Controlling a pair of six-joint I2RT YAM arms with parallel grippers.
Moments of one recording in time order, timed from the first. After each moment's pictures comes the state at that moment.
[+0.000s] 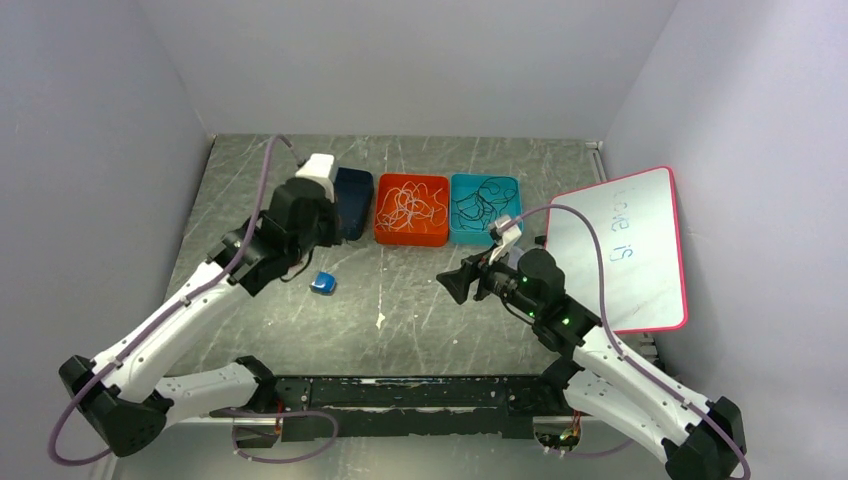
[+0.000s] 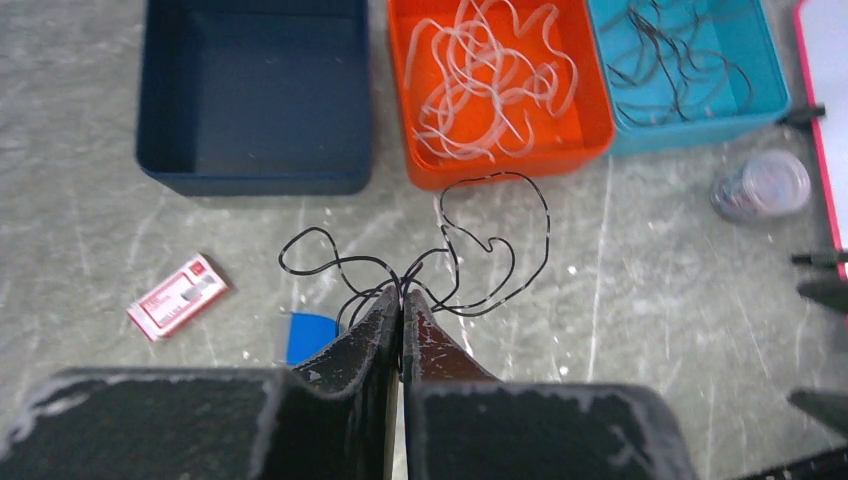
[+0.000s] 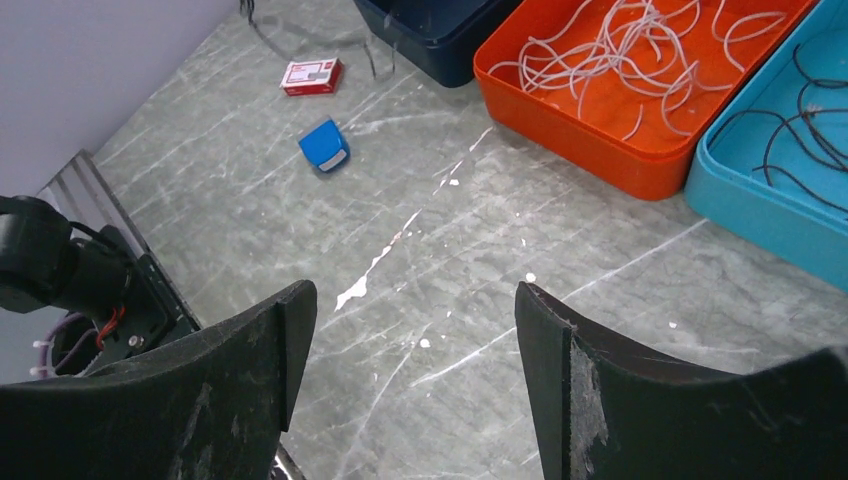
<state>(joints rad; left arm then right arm) -0.74 1.06 1.13 -0.62 -0.38 -0.38 0.68 0.73 0.48 0.04 -0.15 0.30</state>
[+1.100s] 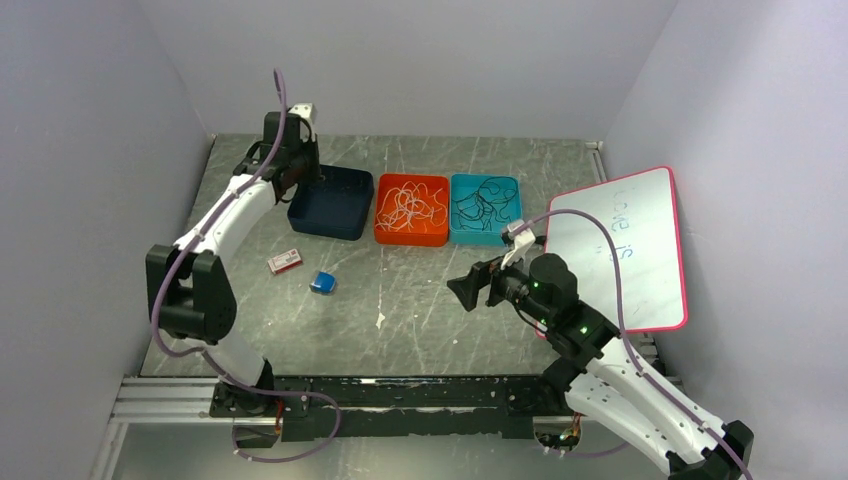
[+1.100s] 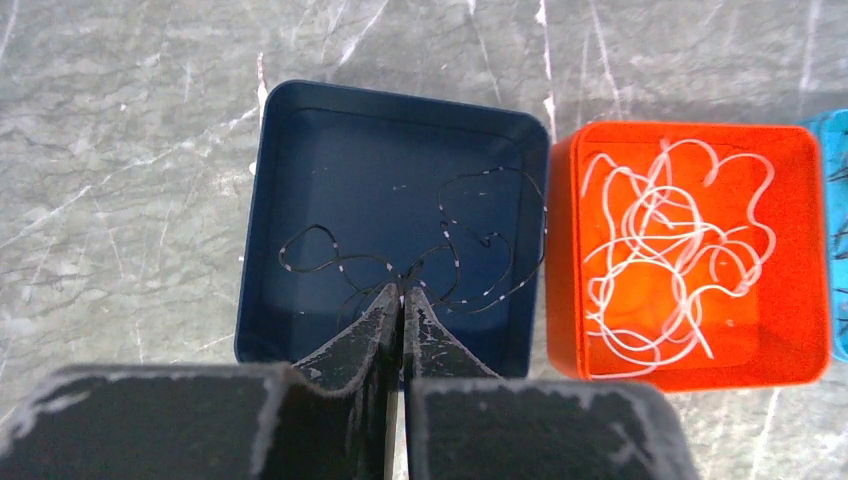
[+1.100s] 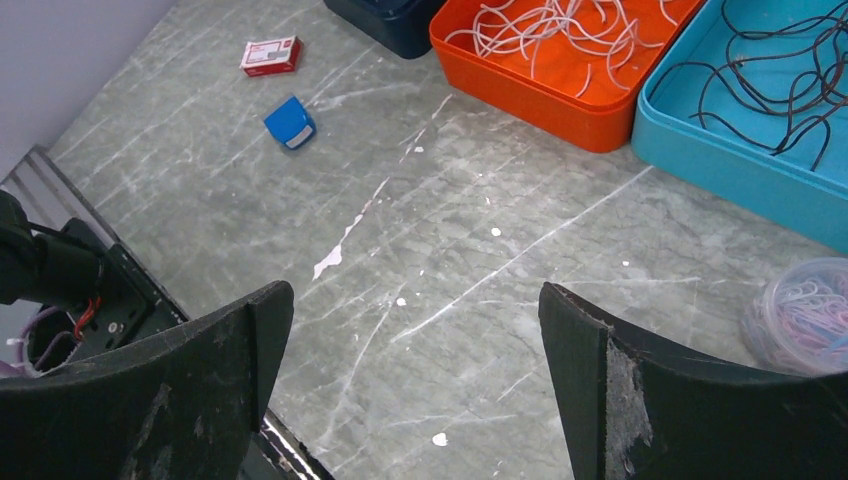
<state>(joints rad) -0.21 1.64 1.39 -0.36 -0.04 -0.18 0.68 0.61 0.53 -0.20 -0.07 0.30</state>
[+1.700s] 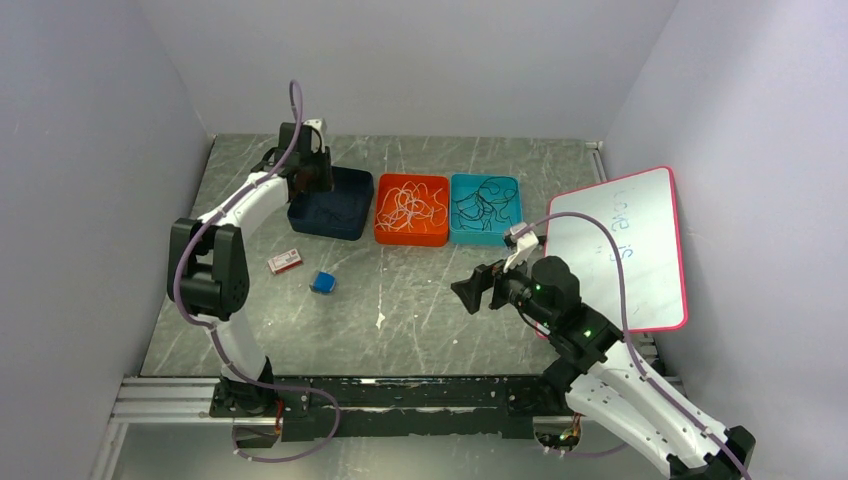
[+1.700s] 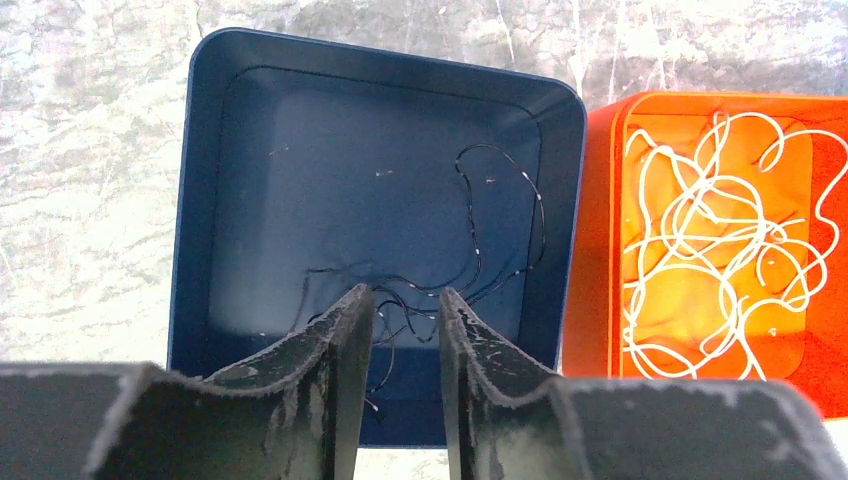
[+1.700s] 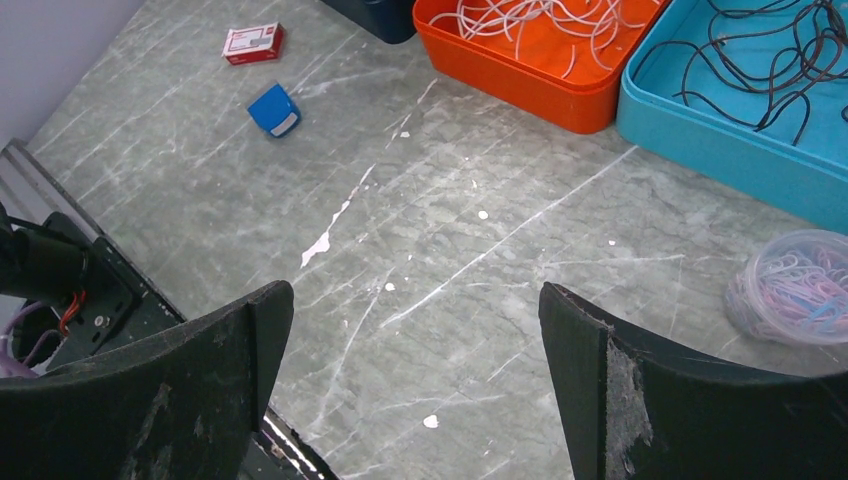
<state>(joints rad) -0.20 1.83 1.39 -0.29 0.01 -0.20 0.68 0.58 0.53 -0.26 -0.05 0.29</state>
